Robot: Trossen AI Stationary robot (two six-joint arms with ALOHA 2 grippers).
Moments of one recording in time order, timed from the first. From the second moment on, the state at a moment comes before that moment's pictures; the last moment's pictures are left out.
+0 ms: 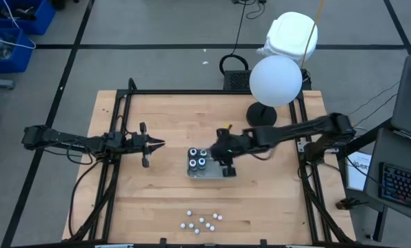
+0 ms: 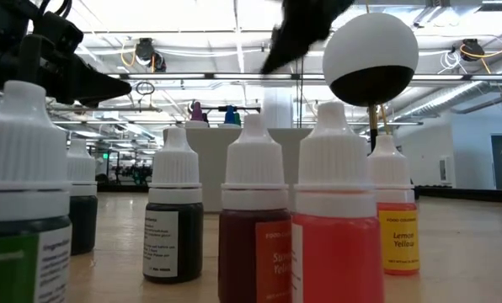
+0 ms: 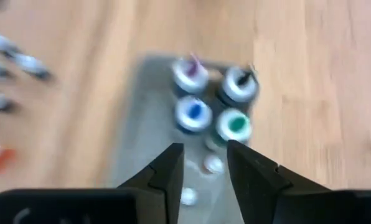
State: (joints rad) left arm -0.05 0.47 0.01 0.42 -0.19 0.10; right arm 0.13 1.64 1.36 -0.57 0.05 -0.06
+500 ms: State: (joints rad) left arm -0.05 0.47 0.01 0.35 -0.10 -0.13; right arm 0.59 1.28 1.13 -0.52 0.41 0.24
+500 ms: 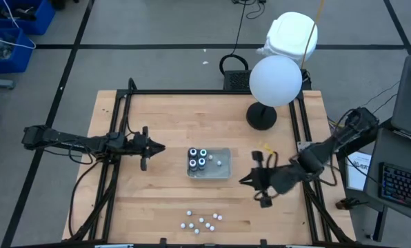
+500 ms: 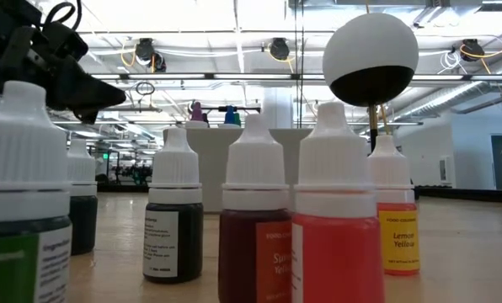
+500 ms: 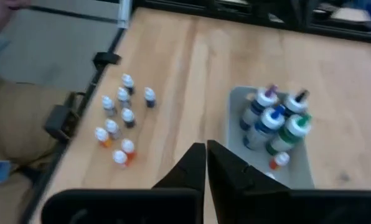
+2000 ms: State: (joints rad) left arm -0.05 0.47 0.01 0.42 -0.16 0.00; right arm 0.51 0.57 0.05 0.49 0.28 -0.07
